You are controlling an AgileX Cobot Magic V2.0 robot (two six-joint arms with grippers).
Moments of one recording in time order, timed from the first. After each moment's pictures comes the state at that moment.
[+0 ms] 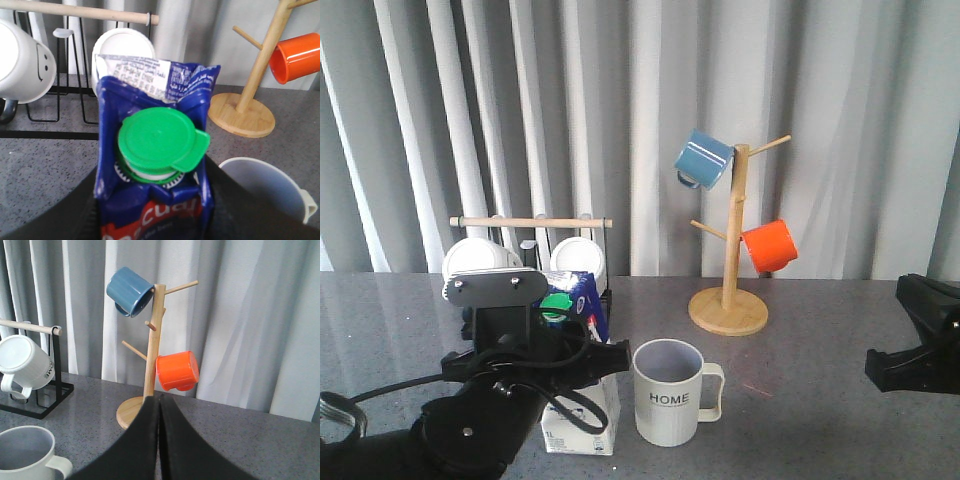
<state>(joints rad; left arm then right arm) -0.70 1.64 -1.10 -1.30 -0.56 0.93 0.17 1.06 -0.69 0.09 -0.26 -0.15</state>
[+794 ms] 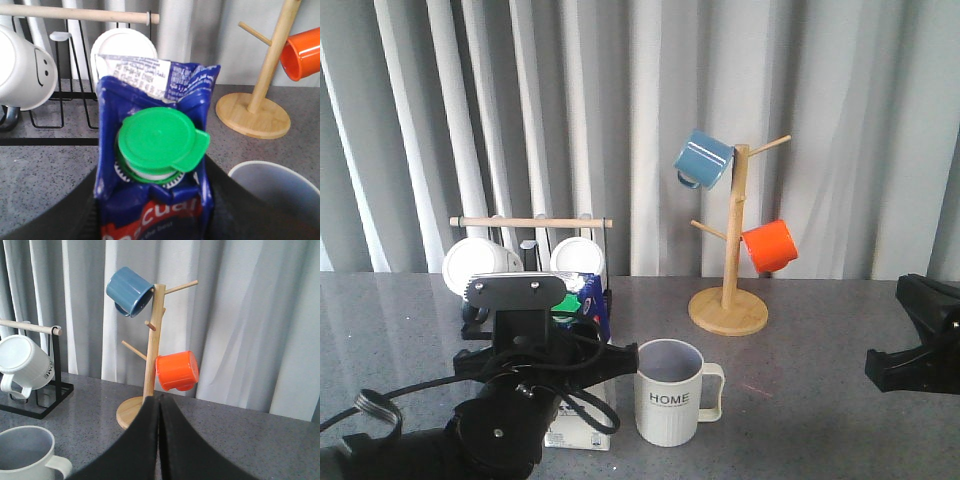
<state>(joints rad) -0.71 1.71 -1.13 -1.28 -0.62 0.93 0.17 1.06 -0.69 0.09 -0.26 -0.15</state>
